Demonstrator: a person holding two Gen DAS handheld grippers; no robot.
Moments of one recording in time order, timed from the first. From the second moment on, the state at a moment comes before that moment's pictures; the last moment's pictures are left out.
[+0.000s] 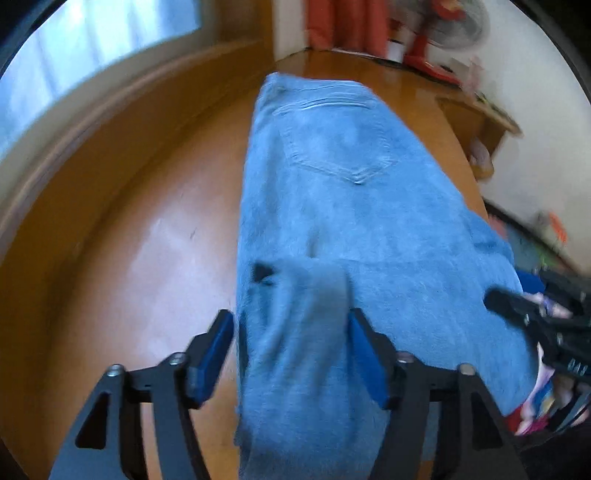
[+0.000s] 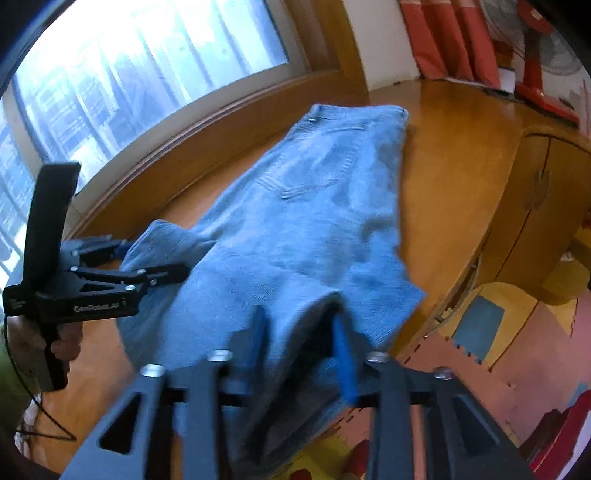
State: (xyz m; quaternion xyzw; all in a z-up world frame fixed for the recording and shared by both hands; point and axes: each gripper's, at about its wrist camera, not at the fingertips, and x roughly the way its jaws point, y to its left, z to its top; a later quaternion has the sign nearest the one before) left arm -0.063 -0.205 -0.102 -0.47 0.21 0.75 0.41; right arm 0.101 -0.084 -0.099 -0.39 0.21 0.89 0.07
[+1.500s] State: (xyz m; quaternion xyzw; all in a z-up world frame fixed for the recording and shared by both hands) left arm -0.025 -0.284 -0.071 -0.35 0.31 0.76 0.44; right arm 0.162 -0.134 -0.064 -0.41 0.09 0.91 0.08
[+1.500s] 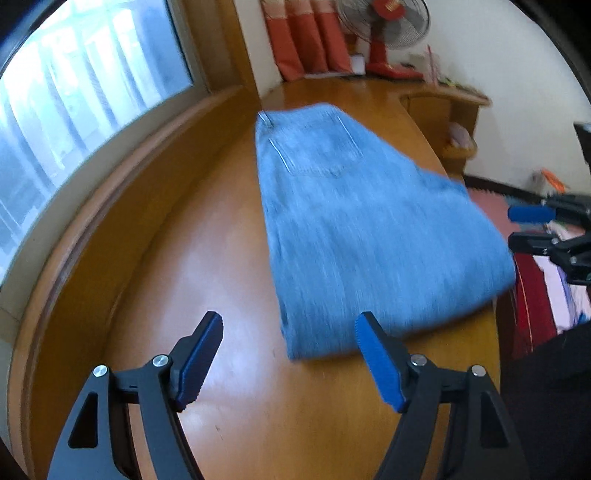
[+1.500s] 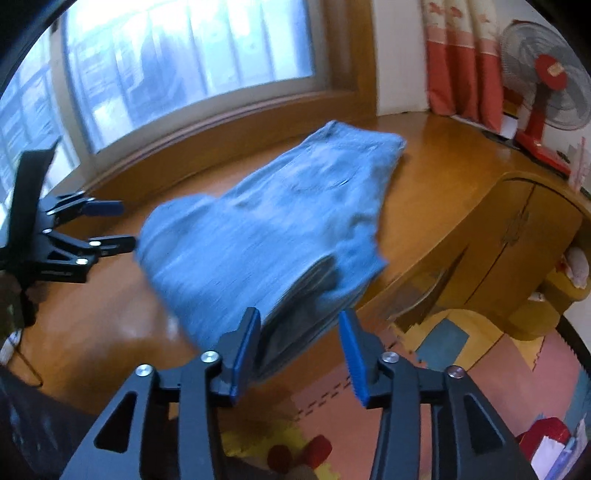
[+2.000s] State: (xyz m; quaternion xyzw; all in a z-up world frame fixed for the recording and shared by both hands) left arm -0.039 -0.282 -0.112 -0.38 0.29 0.73 0.49; right arm 0.155 -0.179 -0.093 -0.44 0.06 0.89 0.09
